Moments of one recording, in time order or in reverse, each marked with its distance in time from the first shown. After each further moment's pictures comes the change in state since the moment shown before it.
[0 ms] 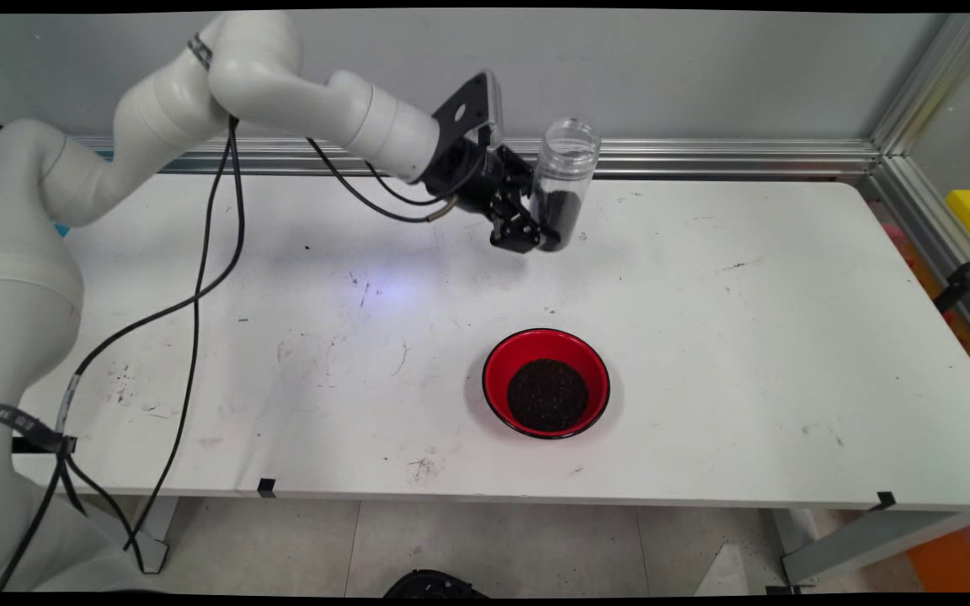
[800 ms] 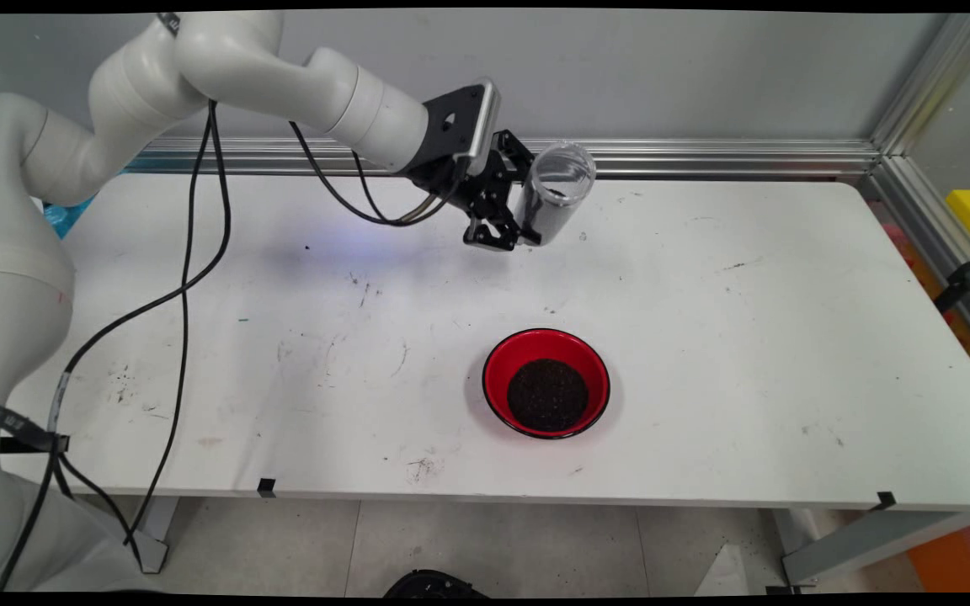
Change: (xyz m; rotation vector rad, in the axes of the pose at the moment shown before) arm 0.020 0.017 -0.028 0.012 -0.068 0.405
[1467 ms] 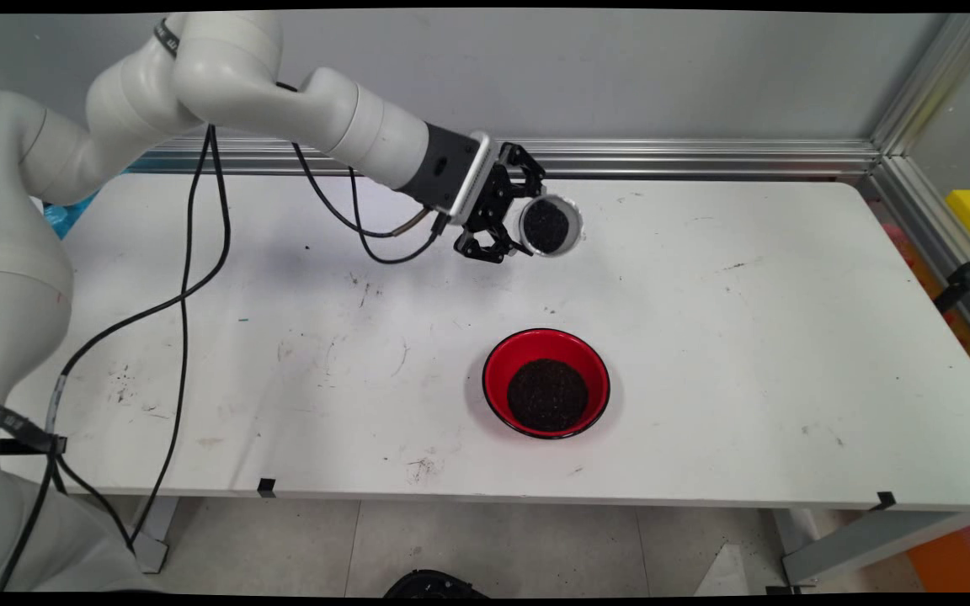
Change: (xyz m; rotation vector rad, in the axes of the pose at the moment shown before) arm 0.003 0.017 0.005 0.024 -0.014 0.362
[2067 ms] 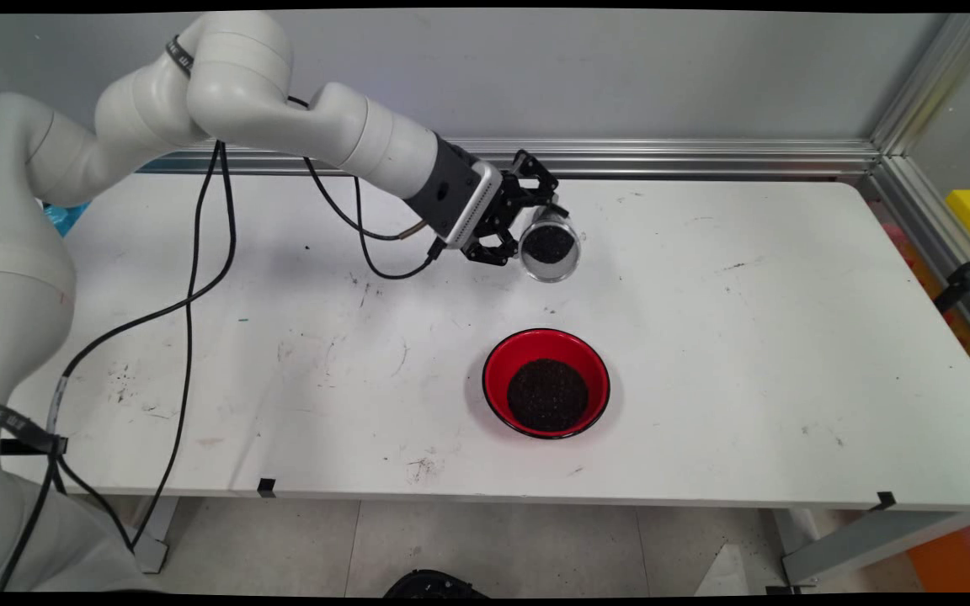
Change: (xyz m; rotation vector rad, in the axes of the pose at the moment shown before) arm 0.003 0.006 0.012 0.026 0.008 0.198
